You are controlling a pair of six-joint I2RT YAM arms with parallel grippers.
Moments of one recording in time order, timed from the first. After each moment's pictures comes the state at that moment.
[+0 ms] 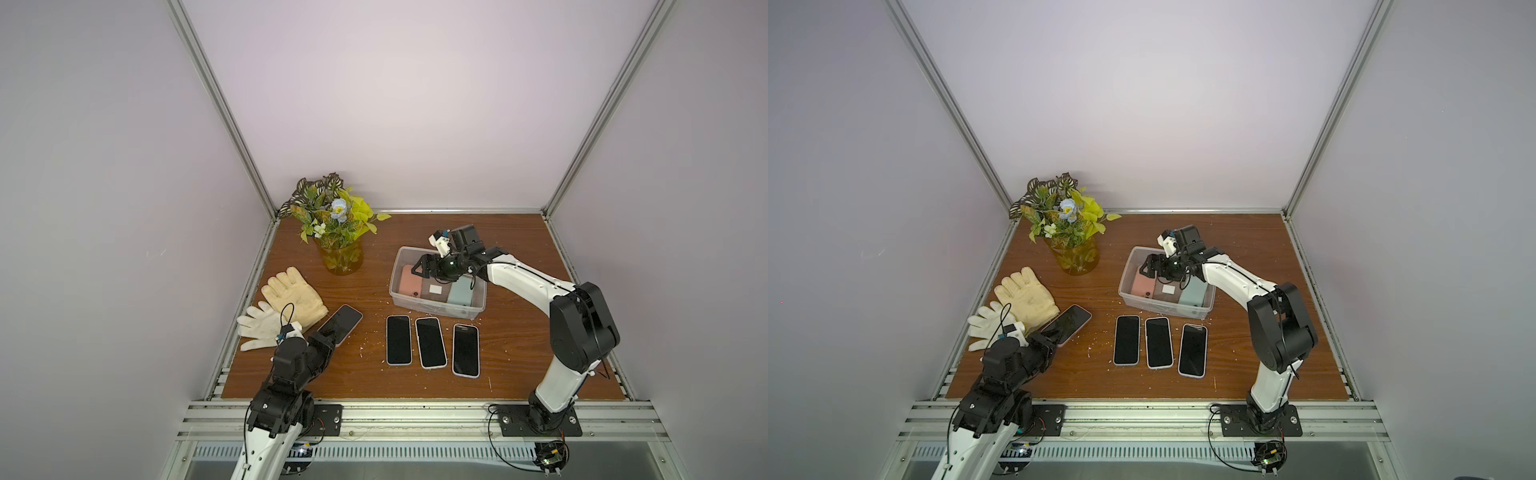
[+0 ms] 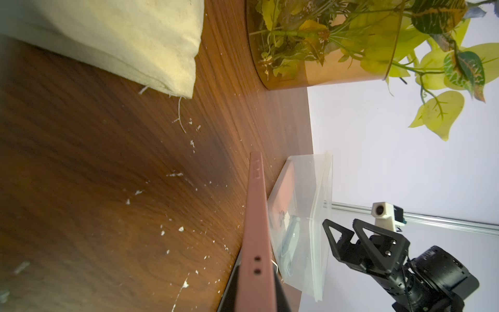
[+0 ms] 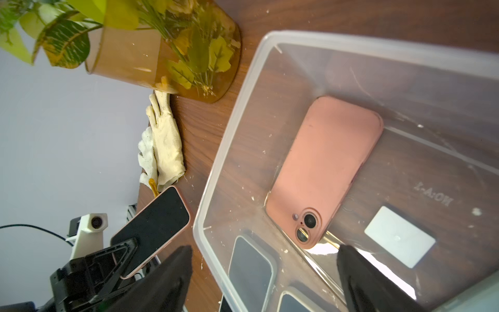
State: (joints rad) left arm -0.23 0.04 0.15 -0.57 0.15 -1.35; right arm 0.49 1.79 1.30 -0.37 -0.51 0.54
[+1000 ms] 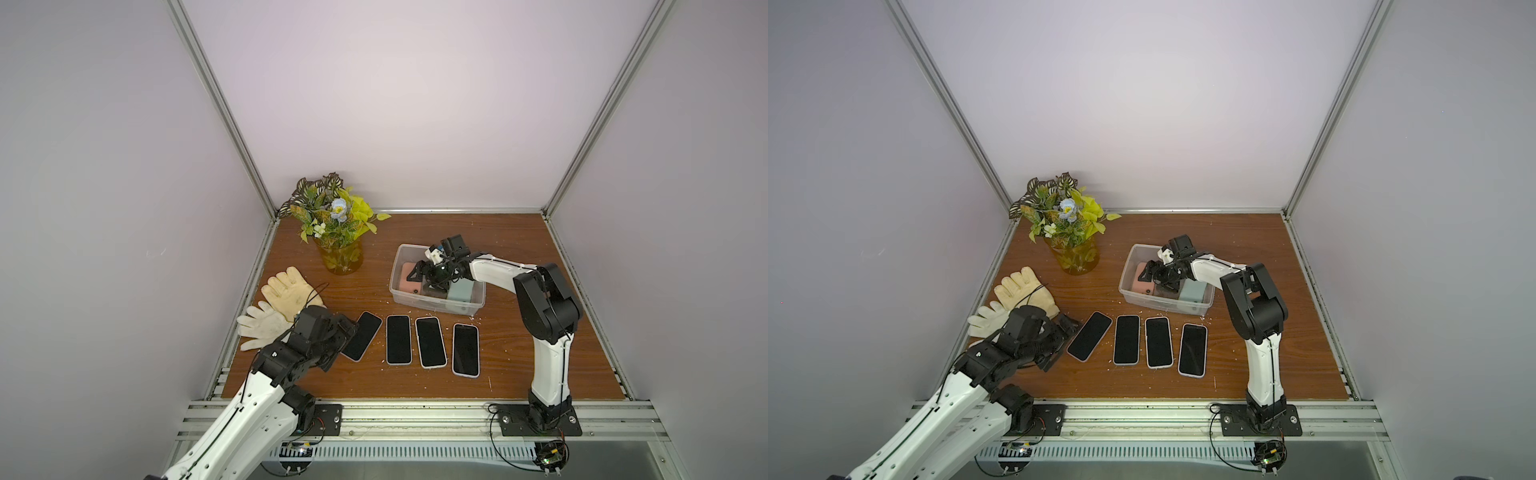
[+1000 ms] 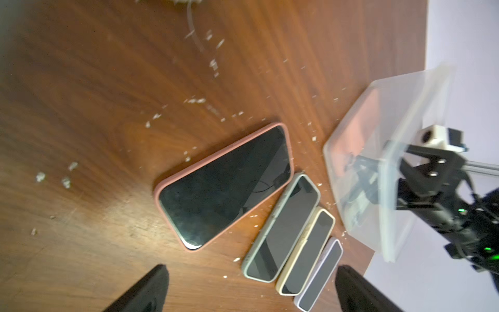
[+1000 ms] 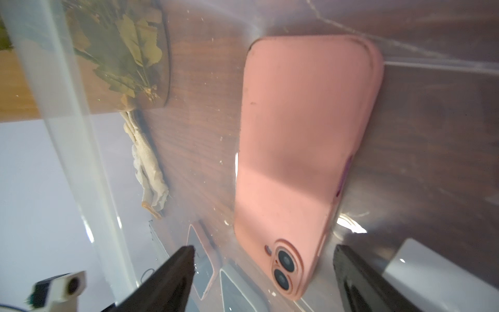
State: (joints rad) left arm -0.46 0.72 0.63 -0.81 0.07 -1.23; right arm 0.47 2.03 1.34 -0.29 -0.59 0.71
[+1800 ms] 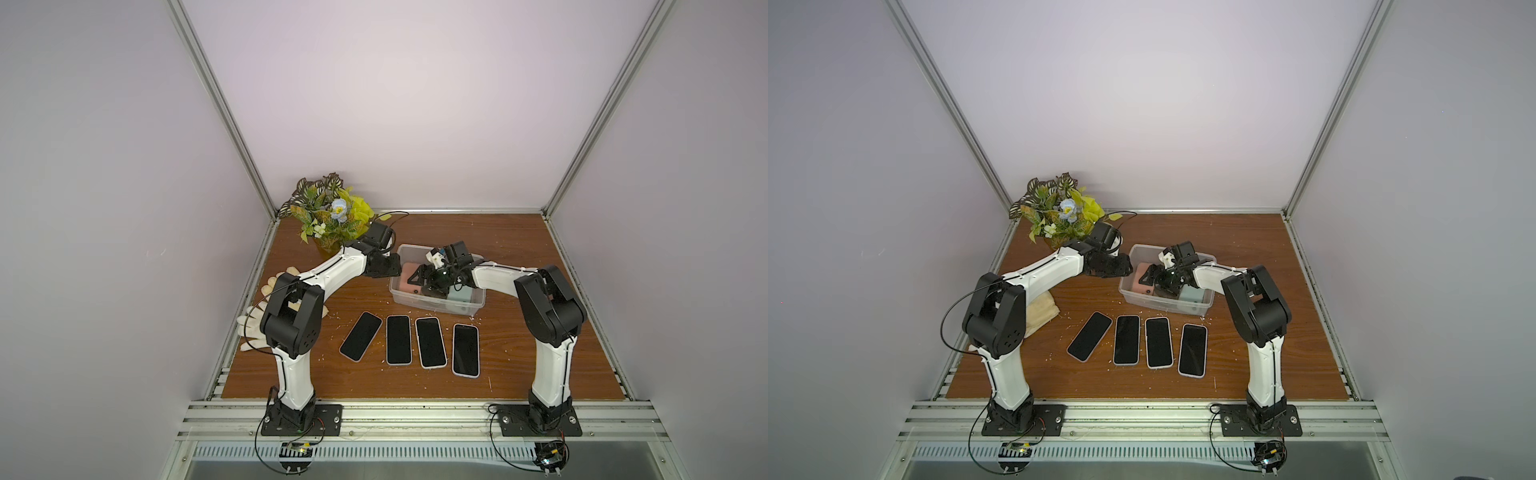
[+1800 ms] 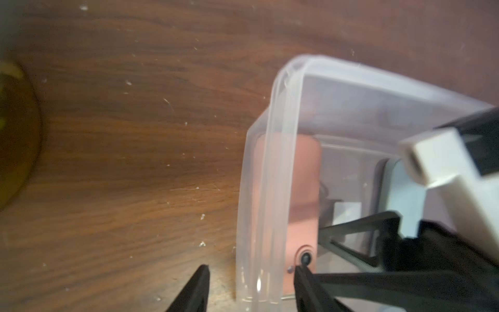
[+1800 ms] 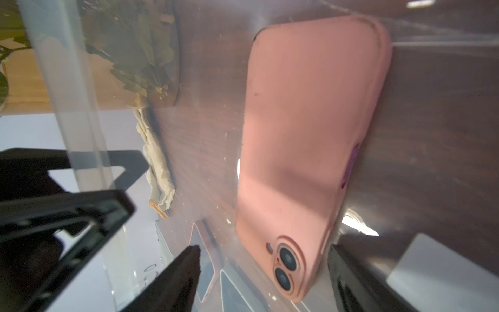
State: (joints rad) left arm -0.47 1.92 1.43 -0.56 0.18 -0.45; right arm 0.48 2.00 1.21 -0.14 -0.59 0.74
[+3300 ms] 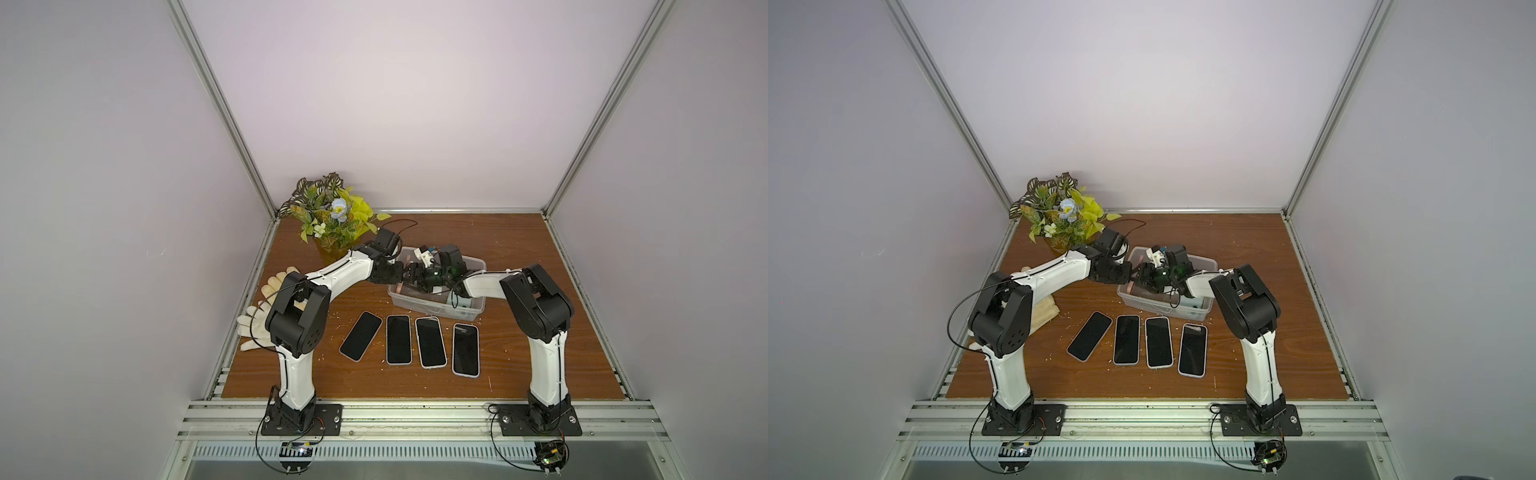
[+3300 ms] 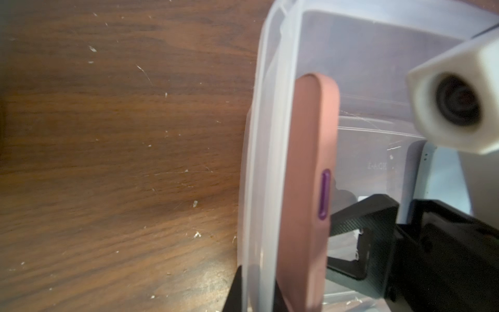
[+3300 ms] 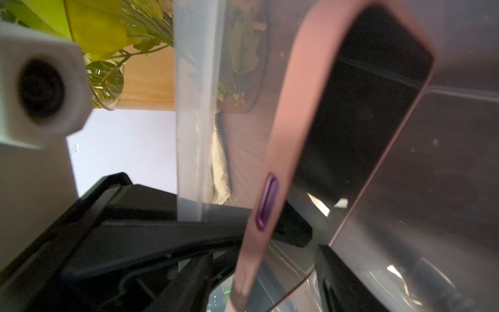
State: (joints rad) left arm -0.51 1.92 1.41 -0.57 0.13 -0.39; right arm 0.54 2.07 1.16 0.31 -0.72 0.93
